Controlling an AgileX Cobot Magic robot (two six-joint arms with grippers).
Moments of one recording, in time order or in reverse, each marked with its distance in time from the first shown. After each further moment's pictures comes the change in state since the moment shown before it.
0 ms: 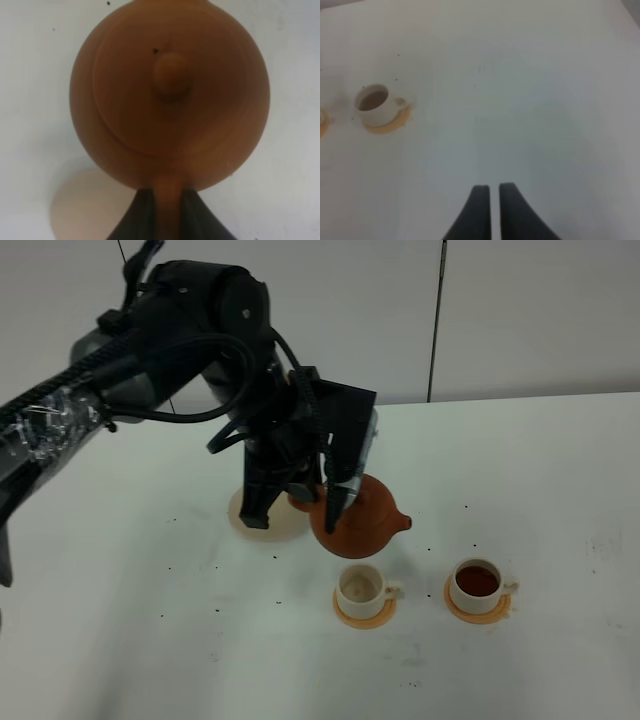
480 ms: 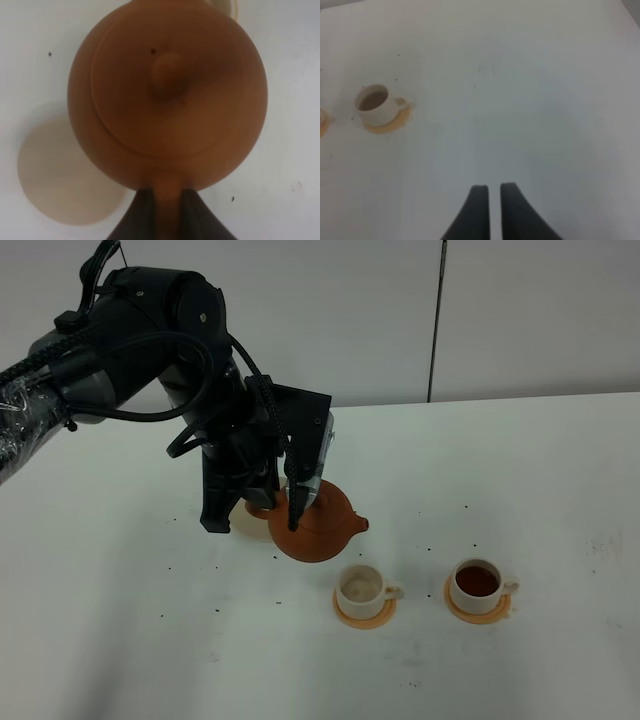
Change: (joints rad) left arm 0.067 -0.037 0.085 0.025 0.000 -0.013; right arm 0.000 0.000 0.000 0.000 0.000 0.000
